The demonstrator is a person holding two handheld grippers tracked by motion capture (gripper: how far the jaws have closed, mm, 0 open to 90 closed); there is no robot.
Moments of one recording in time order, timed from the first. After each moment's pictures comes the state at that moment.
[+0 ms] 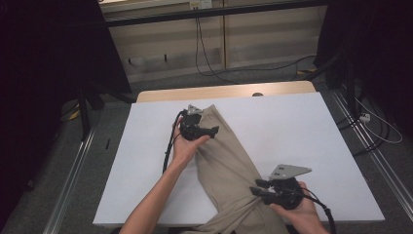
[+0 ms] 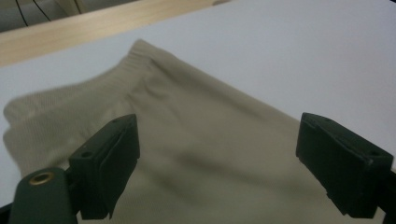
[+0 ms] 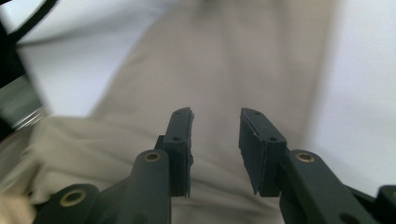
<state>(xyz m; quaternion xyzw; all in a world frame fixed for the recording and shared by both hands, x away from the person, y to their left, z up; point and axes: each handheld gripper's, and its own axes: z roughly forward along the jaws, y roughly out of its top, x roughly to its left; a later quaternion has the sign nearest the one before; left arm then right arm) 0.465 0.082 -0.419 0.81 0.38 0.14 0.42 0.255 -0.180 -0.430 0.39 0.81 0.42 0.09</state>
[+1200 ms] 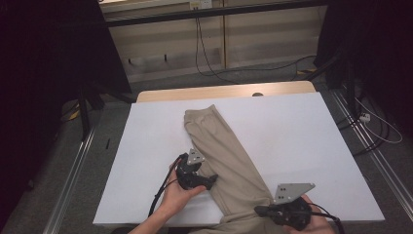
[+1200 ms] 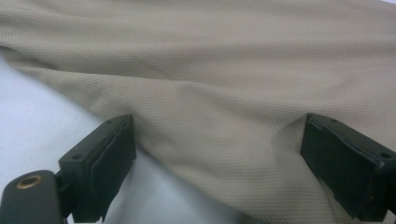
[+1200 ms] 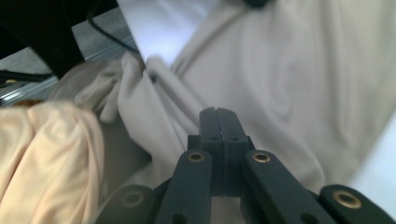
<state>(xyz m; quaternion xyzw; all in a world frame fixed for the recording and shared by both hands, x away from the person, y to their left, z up) 0.359 0.098 -0.459 0.87 0.32 0.12 0.36 0.217 -0.199 -0.430 0.28 0.86 0.41 0.03</state>
